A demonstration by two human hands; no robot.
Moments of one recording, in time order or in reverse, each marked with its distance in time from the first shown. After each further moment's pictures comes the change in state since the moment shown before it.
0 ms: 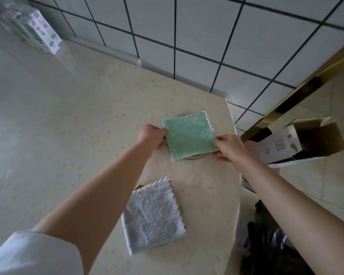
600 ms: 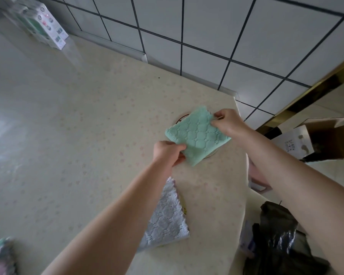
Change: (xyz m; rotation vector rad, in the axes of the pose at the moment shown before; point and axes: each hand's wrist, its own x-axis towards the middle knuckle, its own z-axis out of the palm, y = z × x) left_hand -0.041 -0.020 0.029 -0.335 -0.067 -0.228; right_hand 0.043 -0.053 0.004 -0.261 -0.029 -0.212
